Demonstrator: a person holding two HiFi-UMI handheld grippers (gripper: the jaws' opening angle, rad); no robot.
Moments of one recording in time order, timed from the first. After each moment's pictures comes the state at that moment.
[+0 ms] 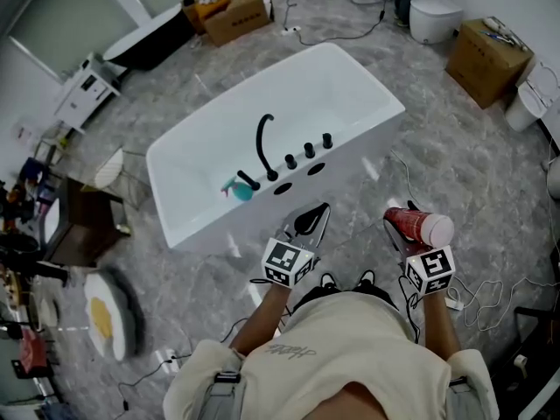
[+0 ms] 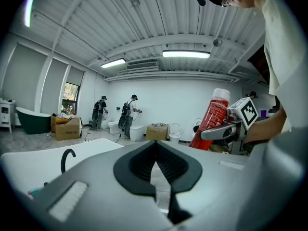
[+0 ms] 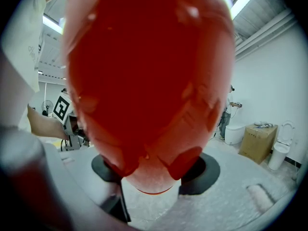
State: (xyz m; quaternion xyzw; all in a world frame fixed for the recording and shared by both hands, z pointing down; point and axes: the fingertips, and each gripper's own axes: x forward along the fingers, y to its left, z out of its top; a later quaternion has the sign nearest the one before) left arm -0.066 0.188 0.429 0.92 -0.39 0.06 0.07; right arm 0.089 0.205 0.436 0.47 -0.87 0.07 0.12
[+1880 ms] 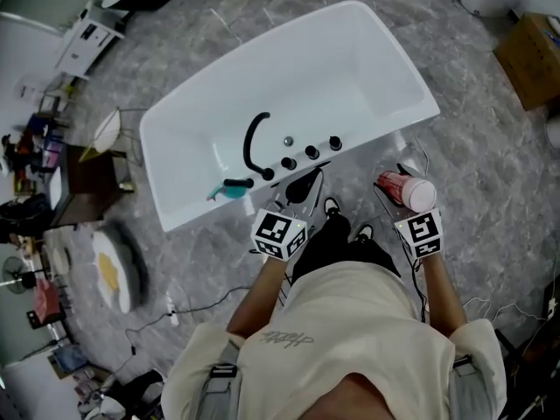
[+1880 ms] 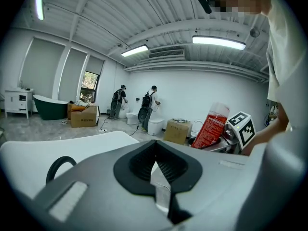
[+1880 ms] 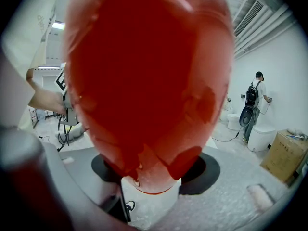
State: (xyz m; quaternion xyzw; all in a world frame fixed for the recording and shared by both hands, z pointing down) left arm -0.069 -0.052 0.470 0.86 -0.48 0.08 0.14; right arm 0.071 -0.065 0.524 0.34 -0.92 0.06 0.20
